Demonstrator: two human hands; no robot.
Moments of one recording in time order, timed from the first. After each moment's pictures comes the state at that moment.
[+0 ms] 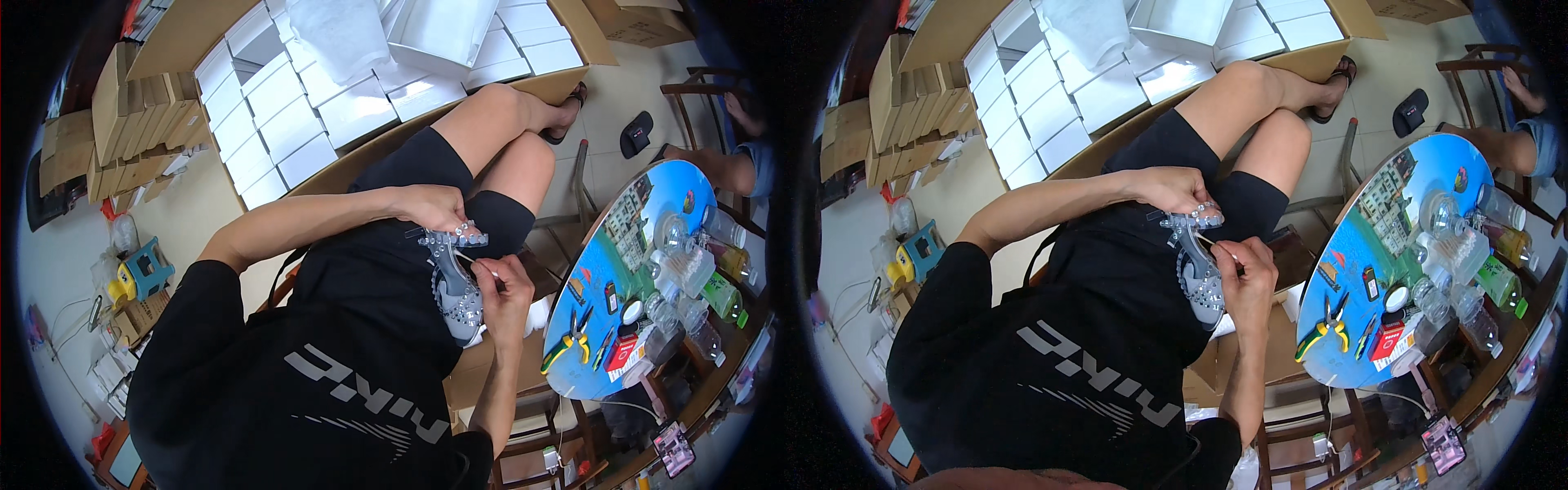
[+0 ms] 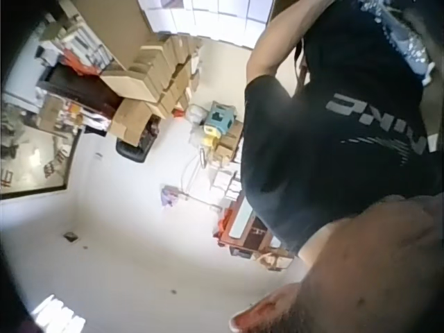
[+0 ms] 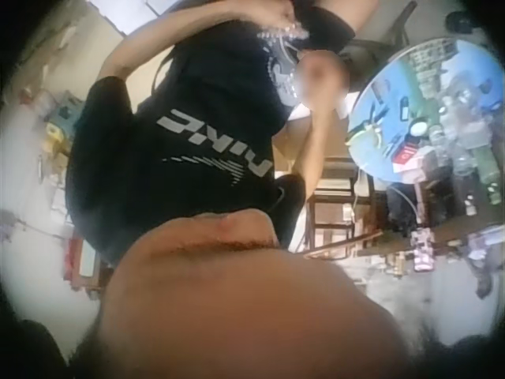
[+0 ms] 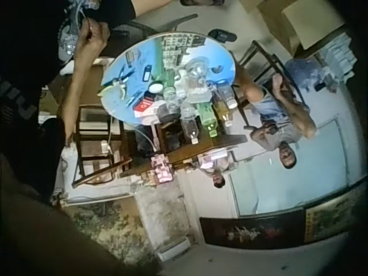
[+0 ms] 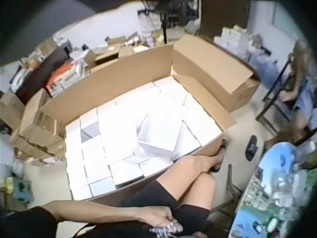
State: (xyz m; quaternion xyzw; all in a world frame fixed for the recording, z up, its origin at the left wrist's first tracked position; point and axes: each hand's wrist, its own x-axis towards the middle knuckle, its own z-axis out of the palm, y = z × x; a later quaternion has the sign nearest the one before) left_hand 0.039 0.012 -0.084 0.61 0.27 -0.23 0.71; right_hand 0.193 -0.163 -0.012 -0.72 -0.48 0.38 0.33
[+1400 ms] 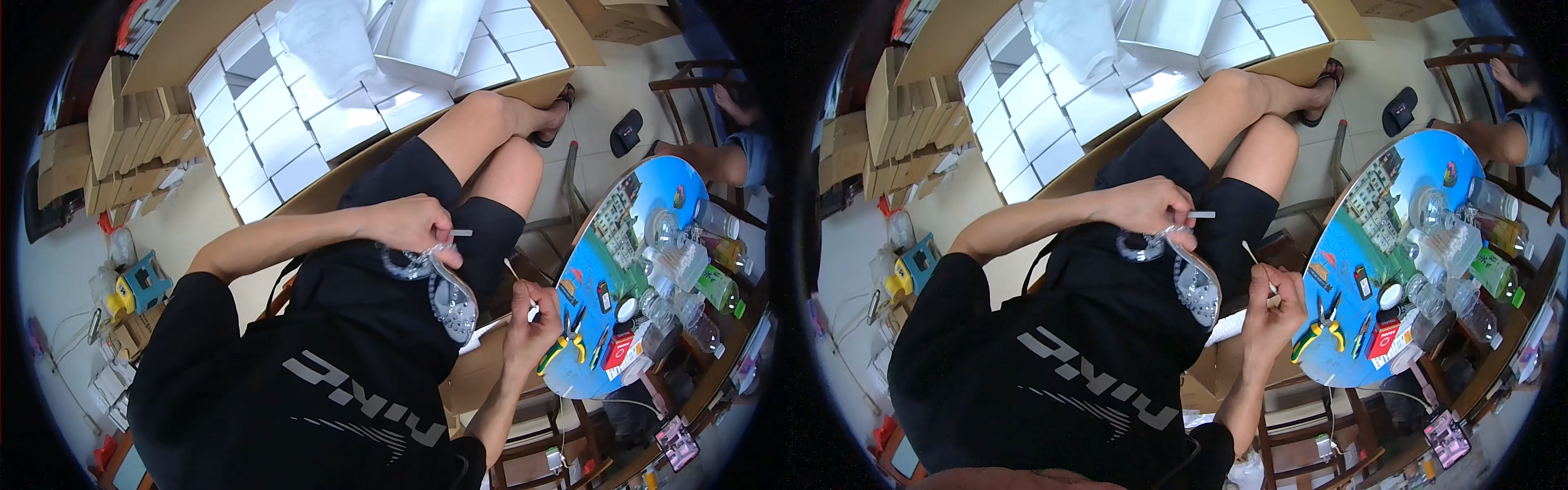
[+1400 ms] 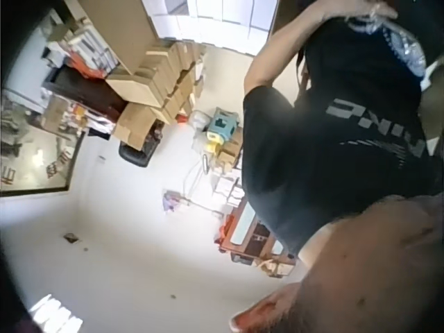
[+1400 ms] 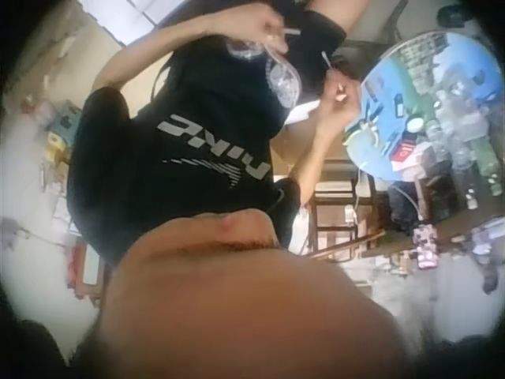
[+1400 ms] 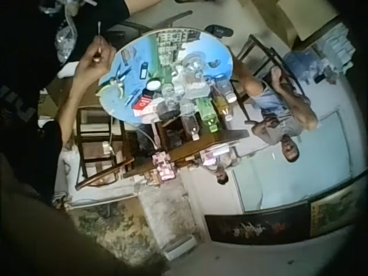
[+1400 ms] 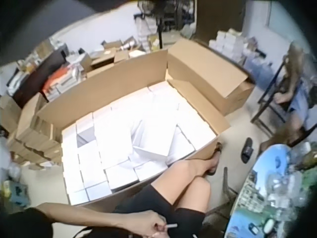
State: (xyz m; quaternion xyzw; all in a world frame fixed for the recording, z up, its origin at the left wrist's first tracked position) left_hand 0.019 0.012 -0.042 0.72 0.20 -0.08 0.66; right_hand 0.207 -0.179 0.029 -0.80 -0.37 0.26 0.39
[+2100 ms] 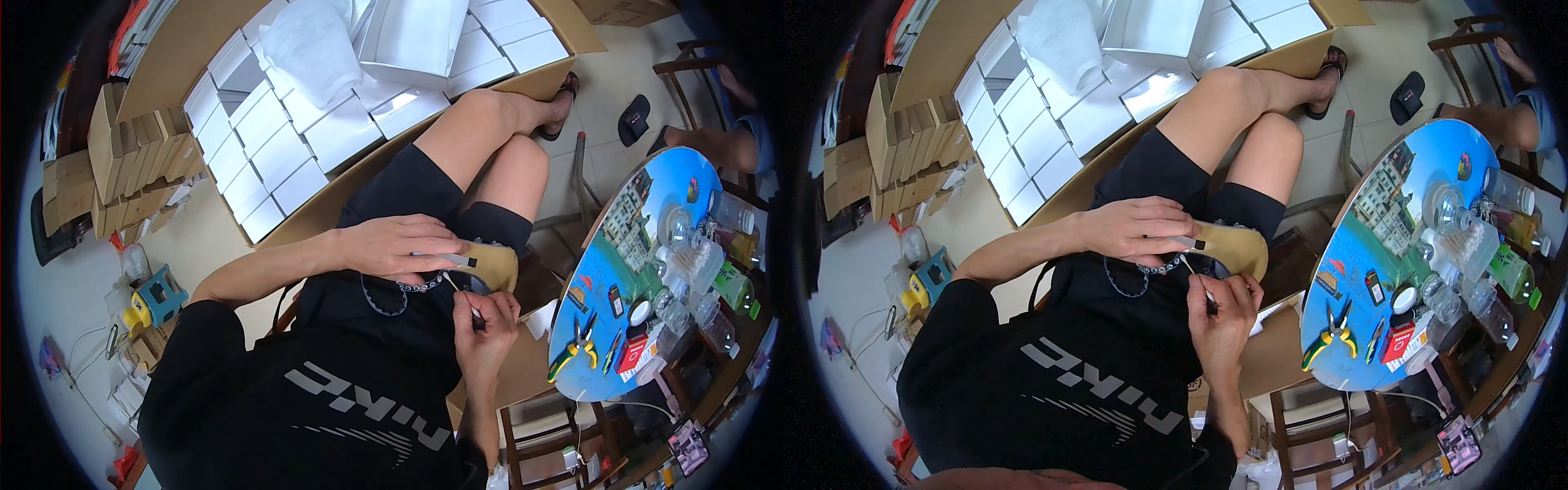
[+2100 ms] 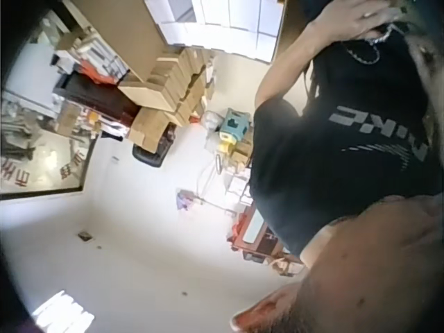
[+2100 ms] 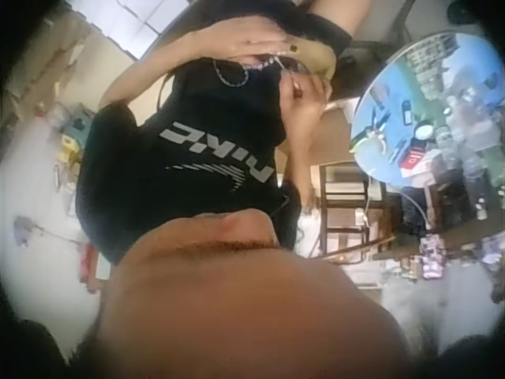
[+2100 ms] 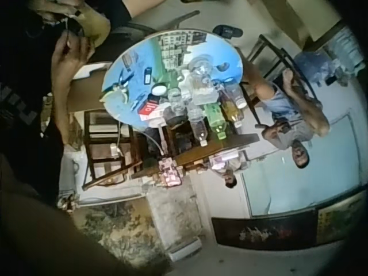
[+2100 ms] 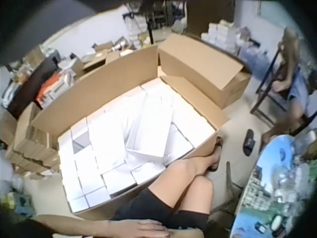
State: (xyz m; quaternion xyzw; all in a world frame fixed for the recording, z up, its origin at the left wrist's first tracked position) left_hand -0.013 0.008 -0.058 0.90 -0.05 0.18 0.39; right_hand 0.155 -0.165 0.026 -0.79 -0.46 0.27 0.31
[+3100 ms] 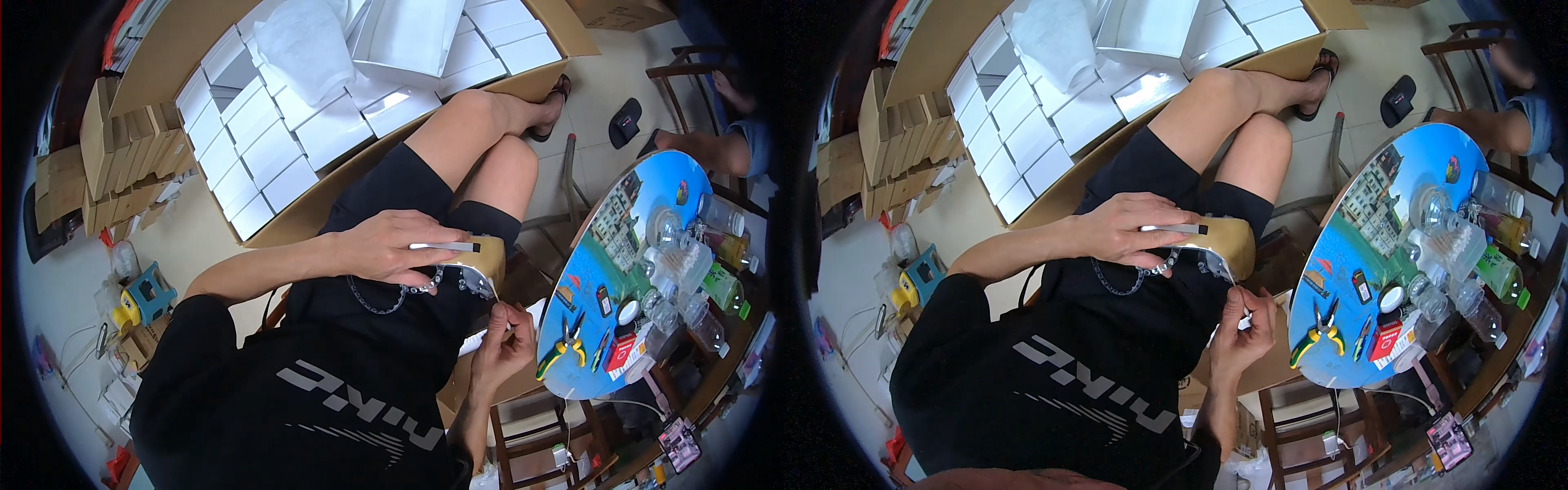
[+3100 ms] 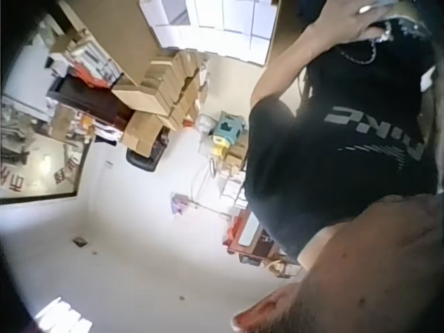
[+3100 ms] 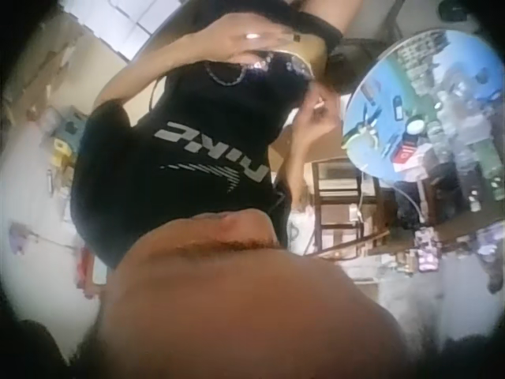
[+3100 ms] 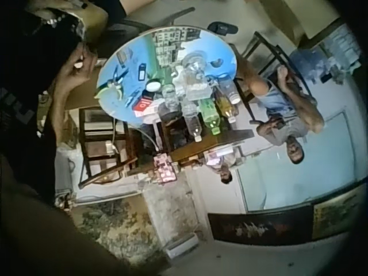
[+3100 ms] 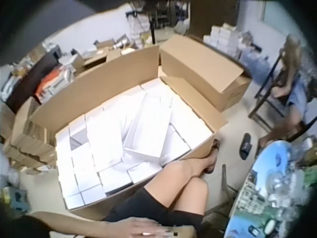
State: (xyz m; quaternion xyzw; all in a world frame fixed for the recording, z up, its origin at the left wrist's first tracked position) left_hand 0.004 0.003 -0.040 0.88 0.03 0.23 0.41; right_hand 0.172 -0.193 0.022 -0.83 -0.32 0.22 0.41
